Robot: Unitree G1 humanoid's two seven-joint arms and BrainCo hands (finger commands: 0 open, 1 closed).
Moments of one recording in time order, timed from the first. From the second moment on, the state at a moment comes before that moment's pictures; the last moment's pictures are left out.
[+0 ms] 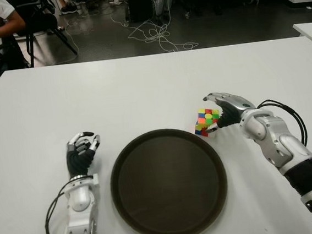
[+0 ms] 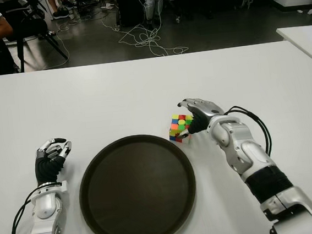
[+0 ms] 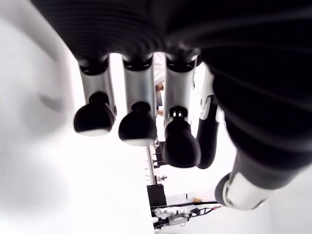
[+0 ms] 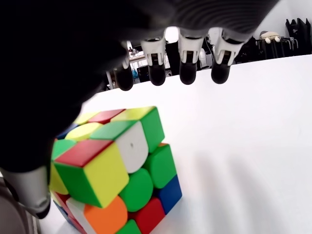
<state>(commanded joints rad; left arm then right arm) 0.00 -0.01 0.12 0.50 0.05 -0.31 0.23 -0.44 -0.41 0.37 0.31 -0.72 0.13 0.27</state>
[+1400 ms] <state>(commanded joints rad) 0.01 -0.02 0.12 0.49 0.07 -0.29 0.25 -0.44 -0.38 0.40 0.30 -0.72 0.14 0.27</state>
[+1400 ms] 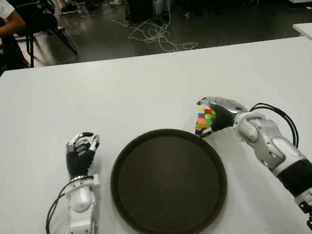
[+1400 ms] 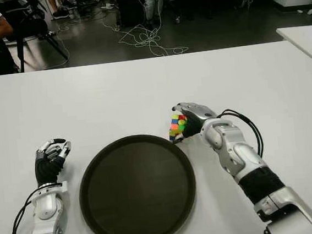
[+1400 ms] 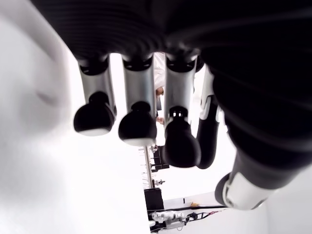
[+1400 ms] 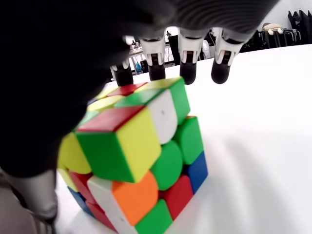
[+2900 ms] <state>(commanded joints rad) 0.01 -0.01 0.12 0.46 0.06 -0.25 0.24 -0.44 -0.36 0.41 0.34 -0.72 0.17 0.26</state>
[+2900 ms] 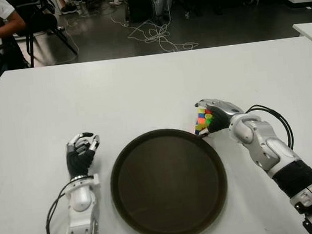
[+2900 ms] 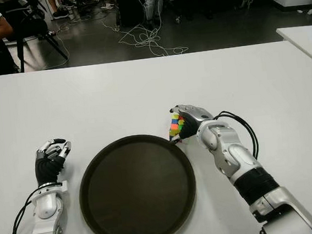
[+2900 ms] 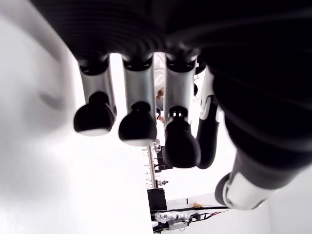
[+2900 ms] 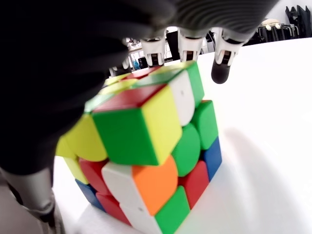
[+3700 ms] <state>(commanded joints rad) 0.00 -0.01 0.13 0.51 0.04 -0.31 0.22 -0.44 -0.38 0.40 0.35 -0.73 0.17 0.24</state>
